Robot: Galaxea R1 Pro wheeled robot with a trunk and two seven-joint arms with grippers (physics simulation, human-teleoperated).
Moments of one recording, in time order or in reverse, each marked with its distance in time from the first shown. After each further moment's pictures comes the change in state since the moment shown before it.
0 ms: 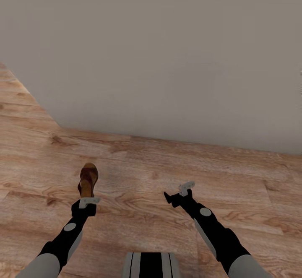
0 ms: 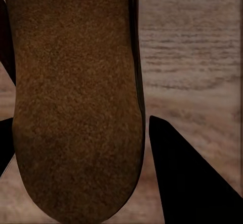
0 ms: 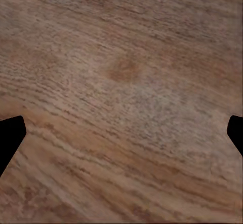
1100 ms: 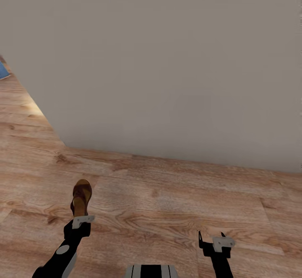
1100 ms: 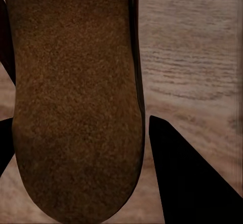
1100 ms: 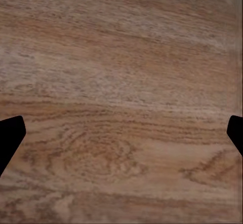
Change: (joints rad) left arm 0.119 -0.008 0.078 -0.002 0.004 -0.015 0.011; right arm 0.070 0.000 -0.010 0.760 -0.066 -0.815 -0.424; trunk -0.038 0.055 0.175
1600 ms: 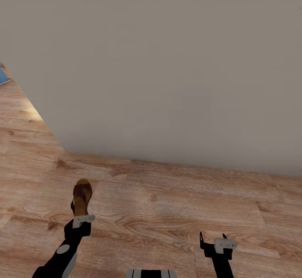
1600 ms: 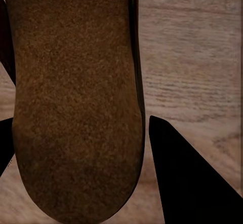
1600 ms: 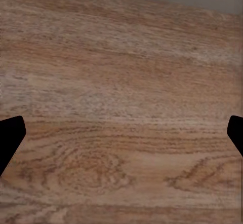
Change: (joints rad) left arm 0.000 -0.001 0.000 -0.005 0.000 -0.001 -0.005; right arm 0.005 -0.001 0.001 0.001 -0.033 -0.009 0.001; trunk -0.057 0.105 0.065
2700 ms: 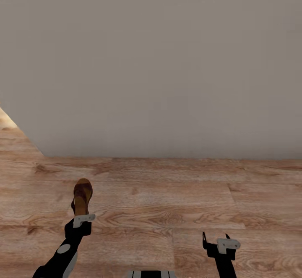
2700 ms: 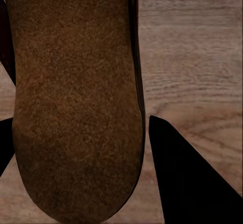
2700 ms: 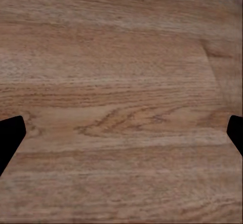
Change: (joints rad) left arm 0.000 -0.003 -0.004 -0.005 -0.001 -0.002 0.005; right arm 0.000 -0.016 -0.003 0.002 -0.003 -0.002 -0.007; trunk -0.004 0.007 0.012
